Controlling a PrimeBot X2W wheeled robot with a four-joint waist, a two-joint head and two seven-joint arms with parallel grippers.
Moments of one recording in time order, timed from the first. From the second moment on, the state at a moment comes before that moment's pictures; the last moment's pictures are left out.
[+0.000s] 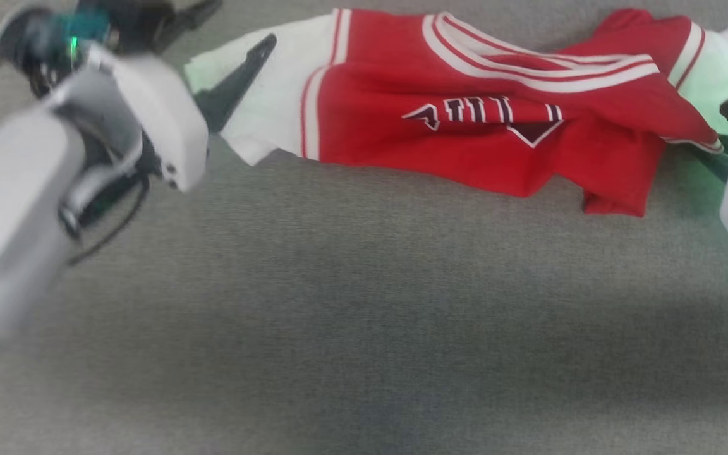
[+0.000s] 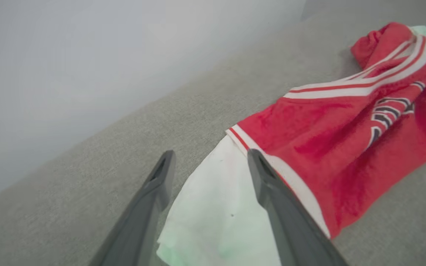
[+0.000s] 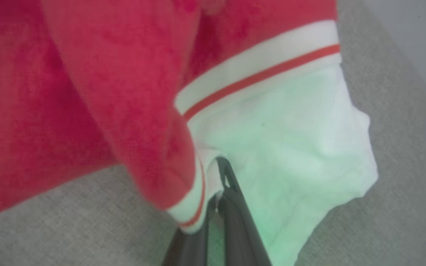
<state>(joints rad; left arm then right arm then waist) -1.00 0.64 -0.73 0.22 -0.74 -0.13 0.11 -0.81 -0.98 0.73 0.01 0.71 0.13 0.50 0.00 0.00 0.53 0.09</state>
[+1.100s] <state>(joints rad) -1.48 0.71 -1.27 0.39 -1.32 -0.13 0.21 -0.89 -0.96 0.63 -0.03 0.78 0.13 0.44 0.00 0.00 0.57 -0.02</state>
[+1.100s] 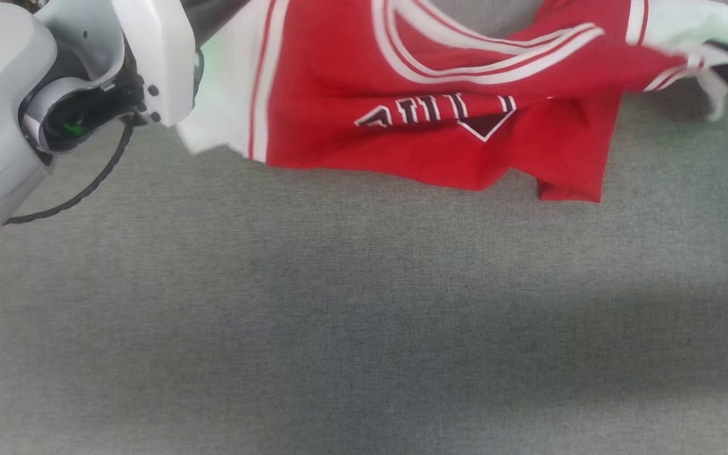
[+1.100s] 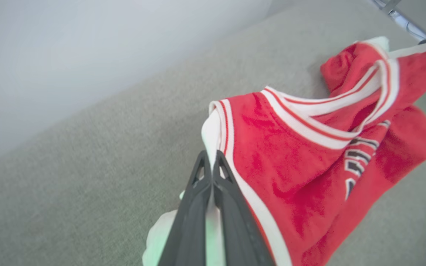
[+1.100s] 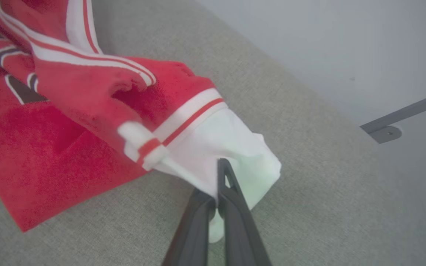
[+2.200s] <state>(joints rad) -1.76 0.56 -0.96 0.73 -1.38 -0.13 -0.26 -1.57 -0.44 0.15 0.74 0.46 0.13 0.25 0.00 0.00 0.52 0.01</state>
